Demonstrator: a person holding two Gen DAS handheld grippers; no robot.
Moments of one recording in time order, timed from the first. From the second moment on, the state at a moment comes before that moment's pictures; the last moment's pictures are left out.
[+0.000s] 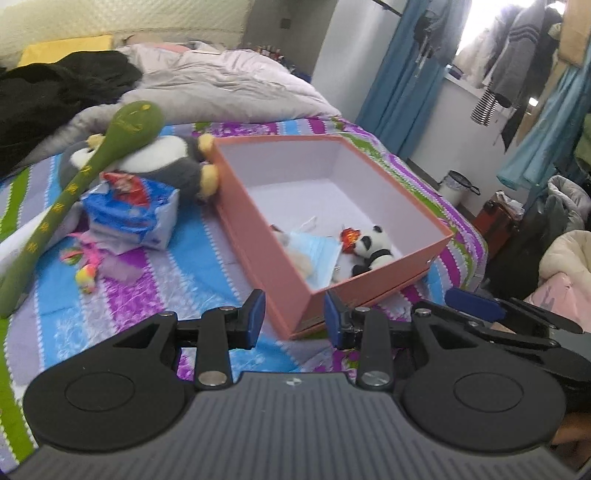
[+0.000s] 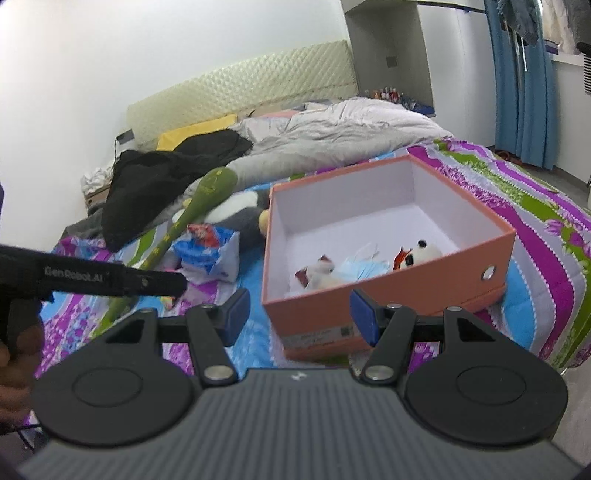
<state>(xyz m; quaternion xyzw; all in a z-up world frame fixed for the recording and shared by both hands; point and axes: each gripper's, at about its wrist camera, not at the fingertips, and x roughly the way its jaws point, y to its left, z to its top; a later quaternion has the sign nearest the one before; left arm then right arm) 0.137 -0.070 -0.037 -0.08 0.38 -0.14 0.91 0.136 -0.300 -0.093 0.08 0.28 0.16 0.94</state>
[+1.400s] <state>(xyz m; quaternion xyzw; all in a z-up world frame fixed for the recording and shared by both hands) 0.158 0.090 -0.157 -0.16 0.41 0.04 0.90 0.212 -0.136 -0.165 -0.02 0.34 0.30 0.89</state>
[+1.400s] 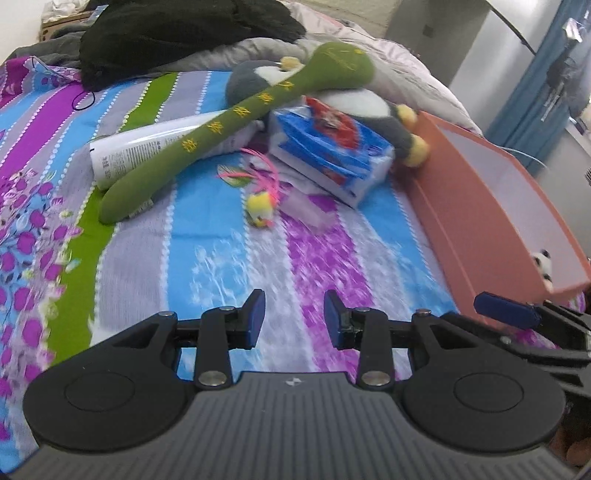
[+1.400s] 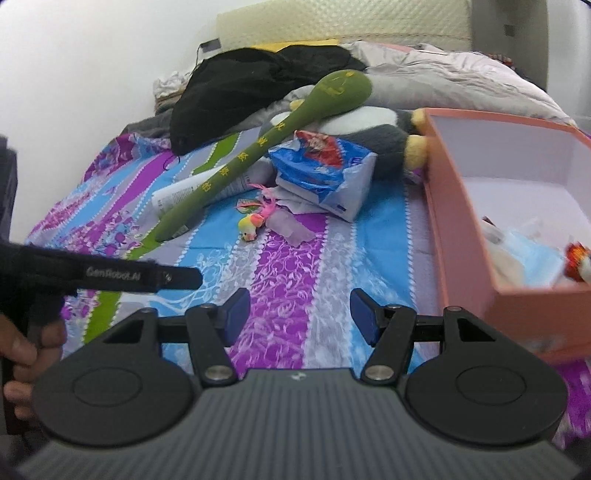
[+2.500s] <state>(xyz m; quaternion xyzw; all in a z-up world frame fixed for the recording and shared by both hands) 0.288 0.147 -0.220 -0.21 0.41 0.01 0.89 0.336 -0.037 -0.235 -0.10 0.33 0.38 0.86</state>
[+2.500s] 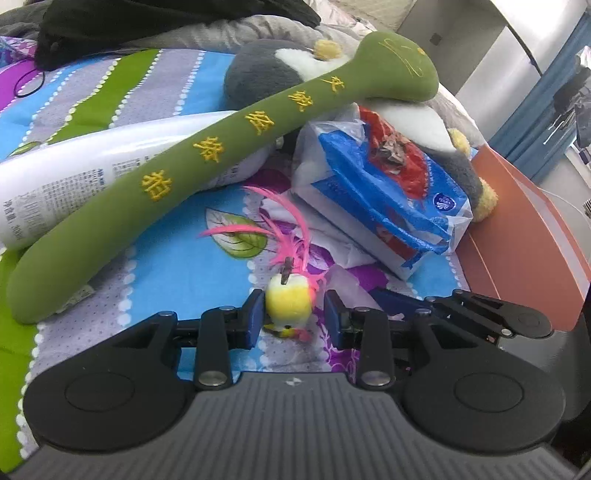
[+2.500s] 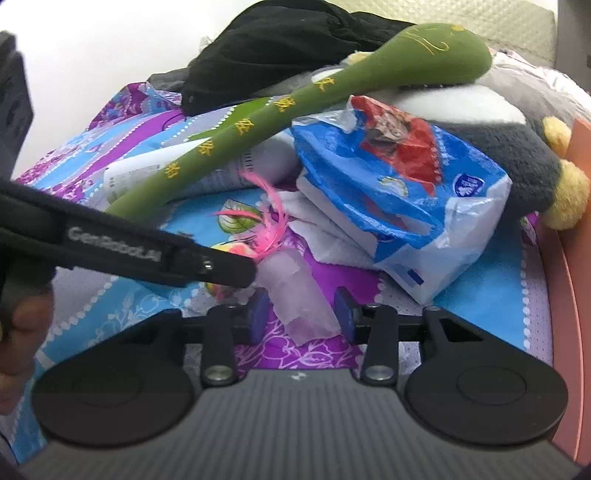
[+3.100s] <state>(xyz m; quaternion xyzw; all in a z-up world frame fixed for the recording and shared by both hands) 0.250 0.129 -0.196 -0.21 0.40 0.02 0.89 0.302 -0.063 -0.211 -0.09 0.34 0.35 0.87</state>
